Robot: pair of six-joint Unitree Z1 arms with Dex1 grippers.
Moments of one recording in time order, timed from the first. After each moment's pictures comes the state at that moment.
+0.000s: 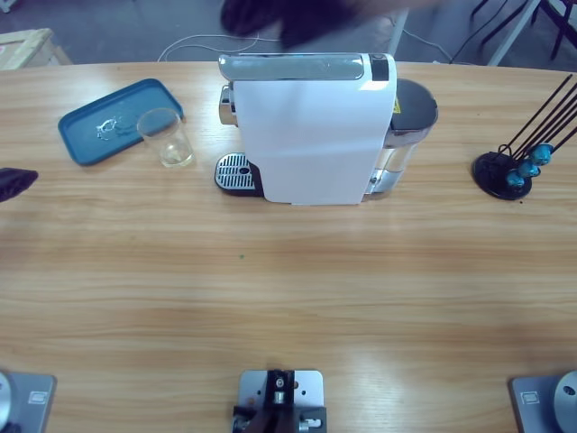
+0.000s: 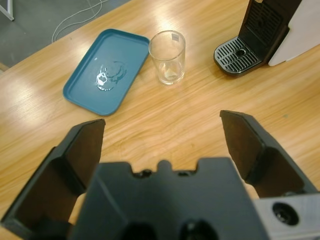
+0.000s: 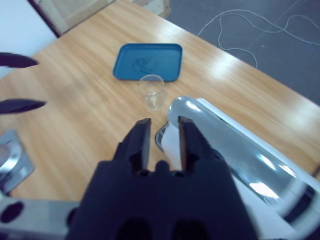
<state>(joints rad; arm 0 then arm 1) -0.77 0.93 -0.67 0.36 0.31 -0.02 0.93 1.70 -1.45 0.28 -0.05 0.14</state>
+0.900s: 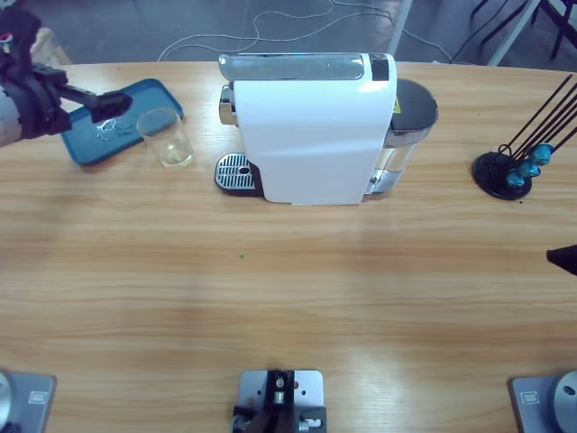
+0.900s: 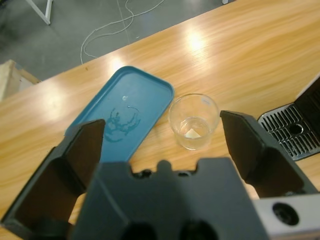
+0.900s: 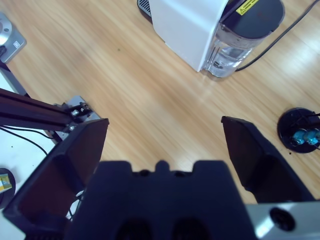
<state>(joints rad) -0.66 1.48 -0.66 -0.26 0.37 0.00 0.92 1.10 -1.17 0.89 -0.02 0.14</state>
